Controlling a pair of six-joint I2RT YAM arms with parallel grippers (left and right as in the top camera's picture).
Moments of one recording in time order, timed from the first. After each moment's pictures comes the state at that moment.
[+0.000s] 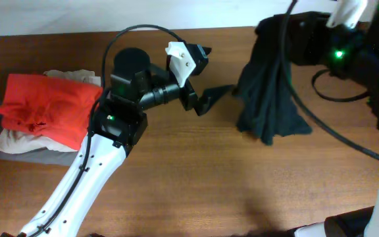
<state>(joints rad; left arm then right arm) -0.45 1.45 1.30 0.03 0.72 0.10 0.19 1.61 2.47 -1.31 -0.30 0.31</state>
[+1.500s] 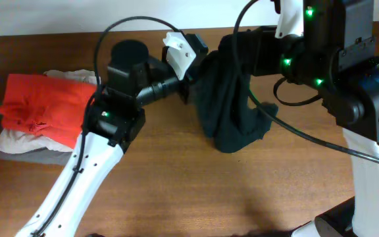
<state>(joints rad) -0.45 1.45 1.42 -0.13 0.61 0.13 0.40 1.67 2.47 -1.36 -0.07 0.33</state>
